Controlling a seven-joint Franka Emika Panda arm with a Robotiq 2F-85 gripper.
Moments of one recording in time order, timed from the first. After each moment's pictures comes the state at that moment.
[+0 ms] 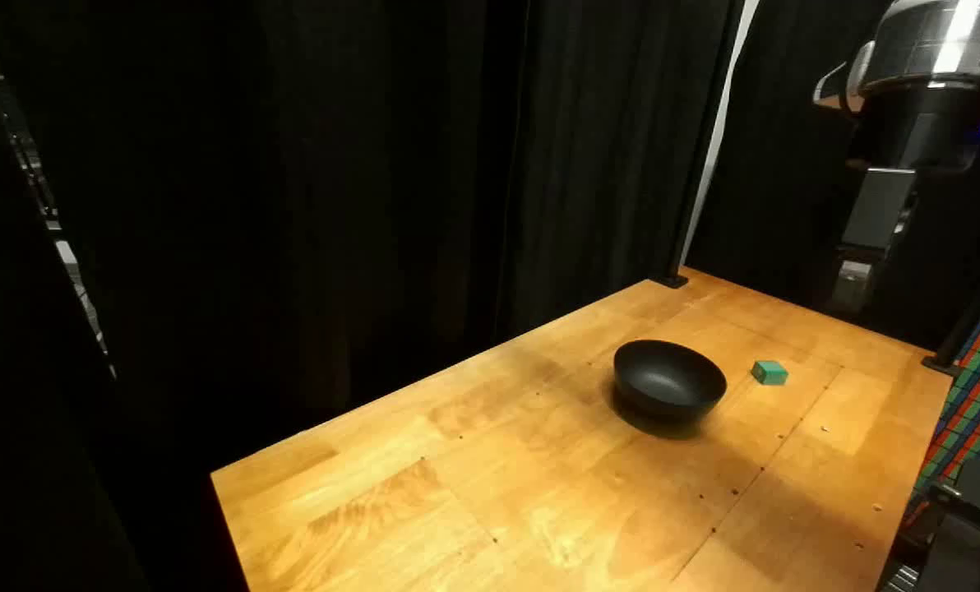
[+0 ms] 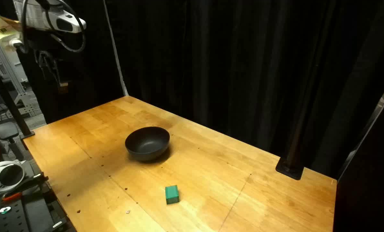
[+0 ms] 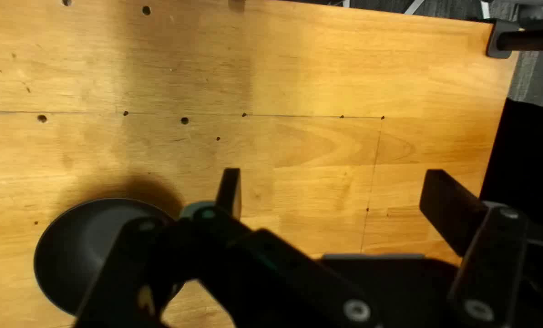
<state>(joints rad) 0.20 -0.49 0.01 -2.57 0.27 2.01 -0.07</state>
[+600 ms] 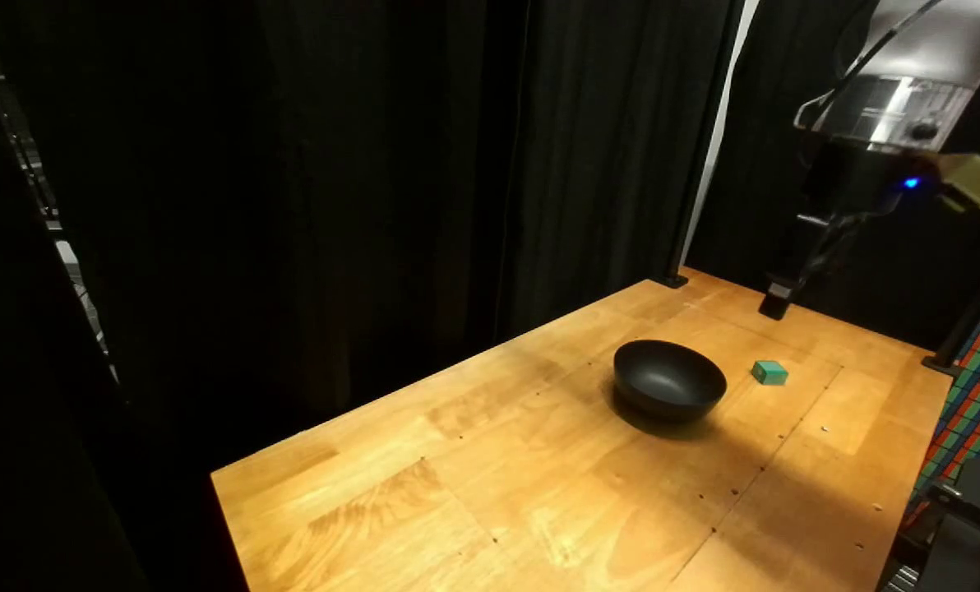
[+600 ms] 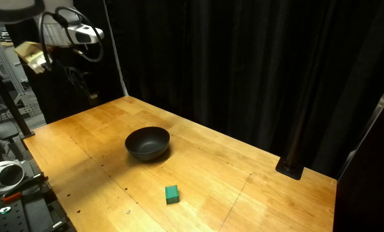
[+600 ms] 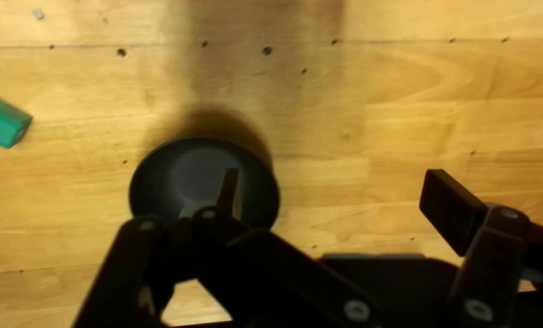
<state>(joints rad) 0.10 -0.39 0.05 -2.64 0.12 2.33 -0.01</state>
